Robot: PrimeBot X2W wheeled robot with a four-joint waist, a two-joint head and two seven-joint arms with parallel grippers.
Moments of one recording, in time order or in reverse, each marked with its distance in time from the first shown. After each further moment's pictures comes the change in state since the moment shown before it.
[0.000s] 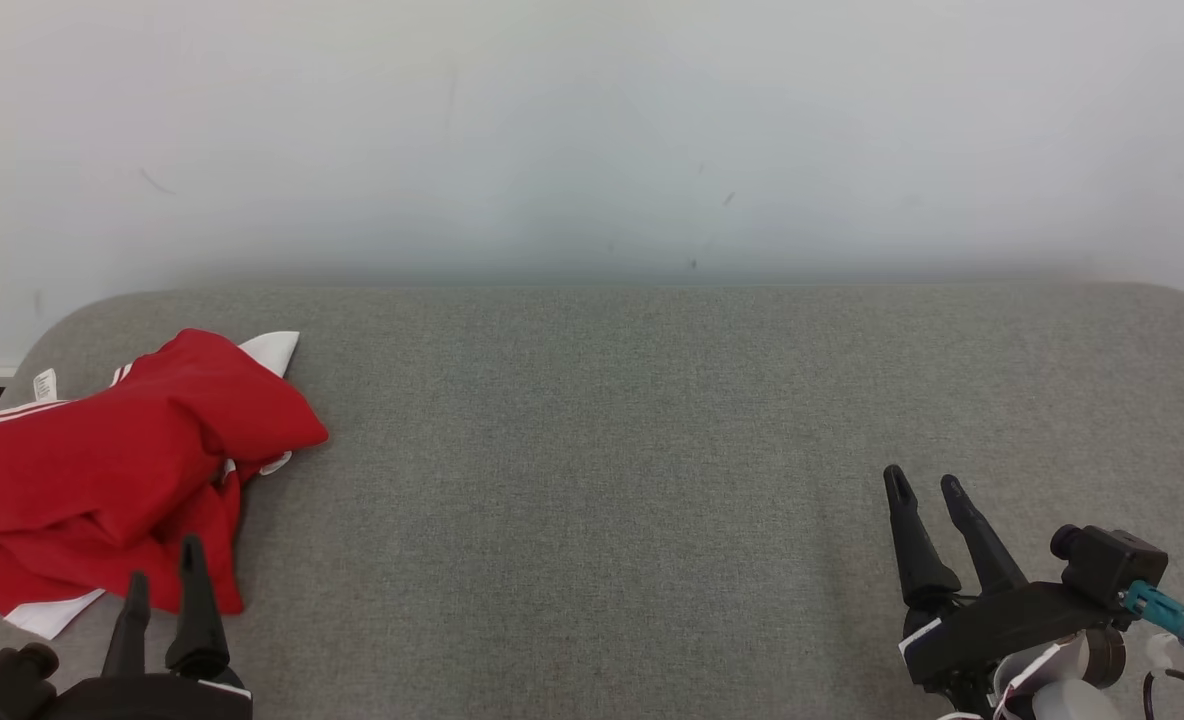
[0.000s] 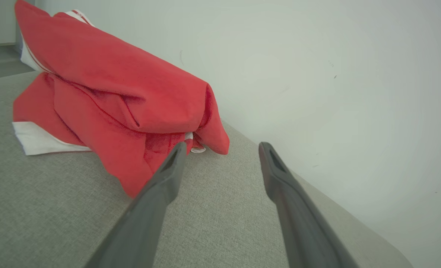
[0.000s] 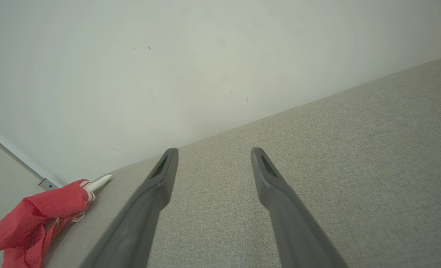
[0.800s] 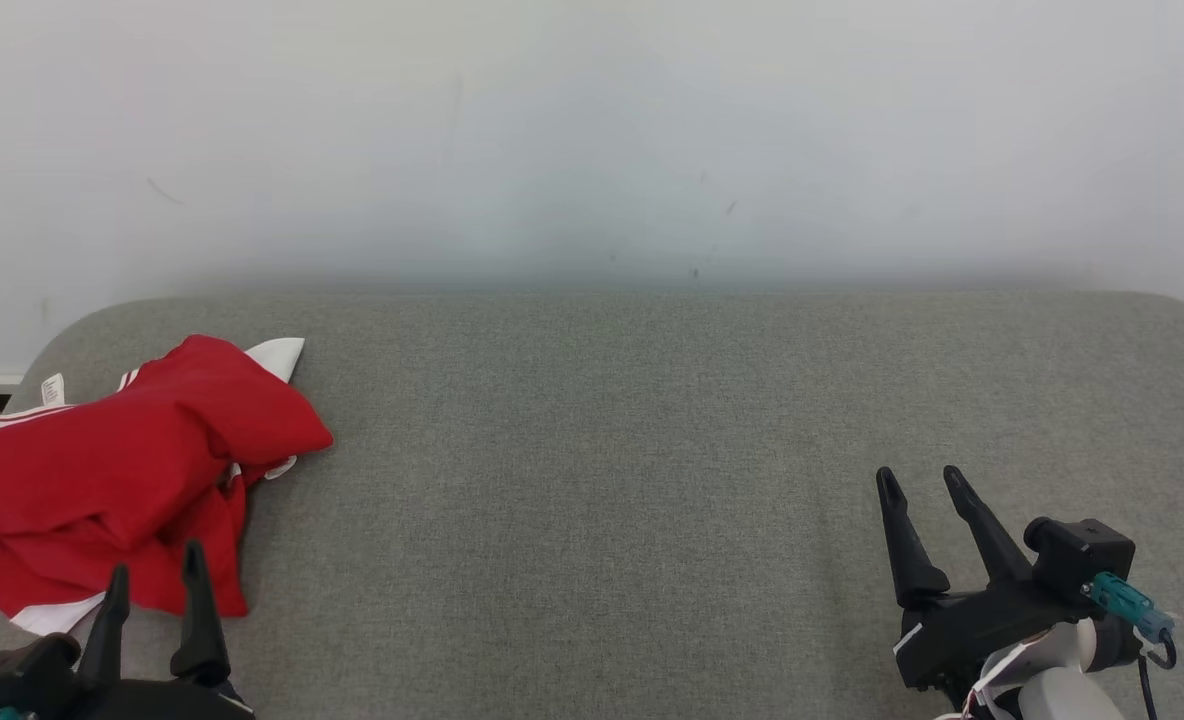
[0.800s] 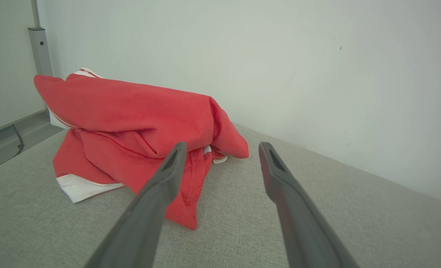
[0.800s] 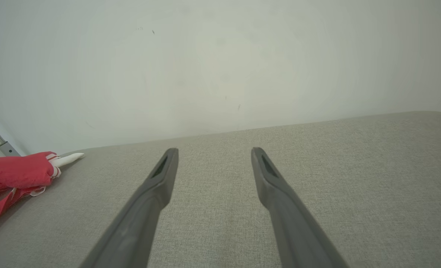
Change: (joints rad) left arm -0.004 0.062 -0.043 0.038 0.247 0.032 -0.055; right arm -0.040 -0.003 -0.009 0.083 -0.256 0.000 -0.057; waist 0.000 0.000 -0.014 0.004
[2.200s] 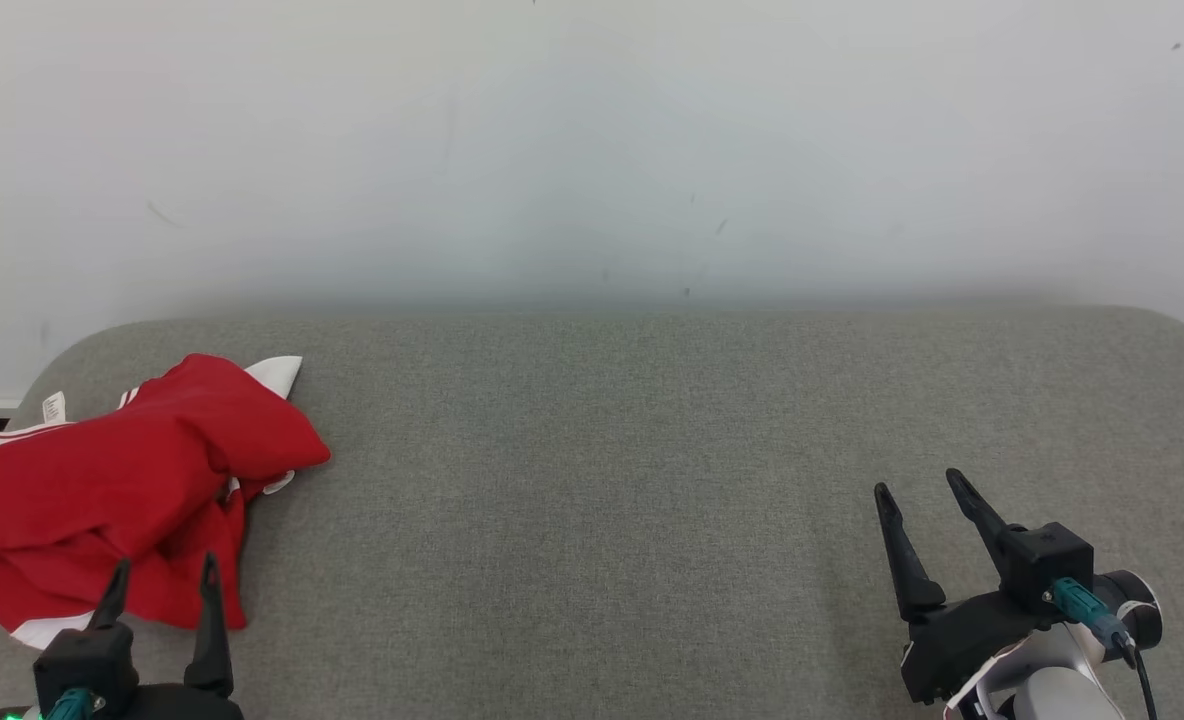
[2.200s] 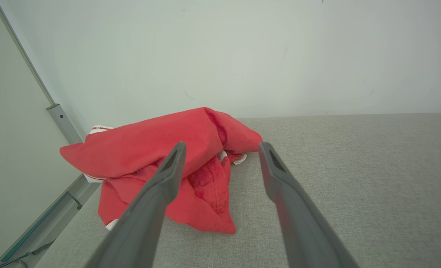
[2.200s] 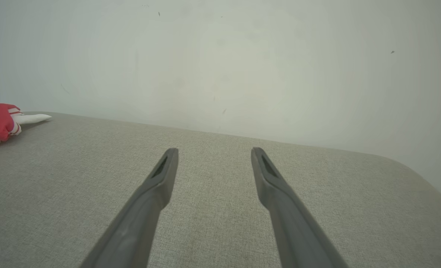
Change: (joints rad) left arm 0.001 0.090 -0.081 0.007 0.300 0.055 0.025; right arm -0.026 -0.004 -0.038 0.081 -0.300 0.000 -0.057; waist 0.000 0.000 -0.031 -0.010
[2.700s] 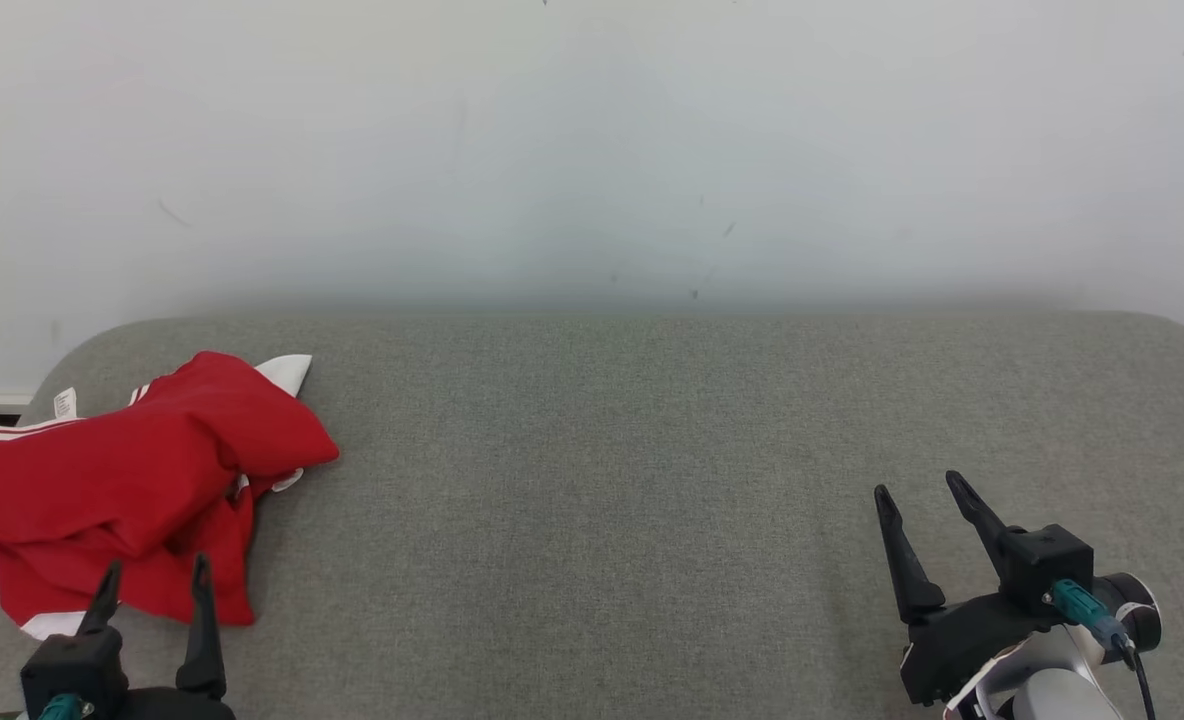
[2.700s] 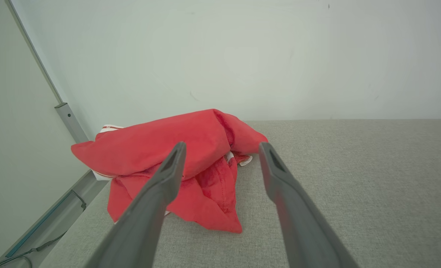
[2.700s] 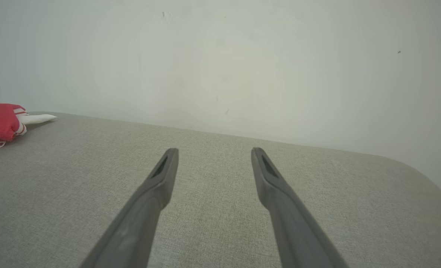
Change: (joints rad) left arm 0.011 0.010 0.000 -0.015 -0.021 0.009 -0.007; right arm 0.000 0.000 -0.001 0.006 0.001 0.000 -0.003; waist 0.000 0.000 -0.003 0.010
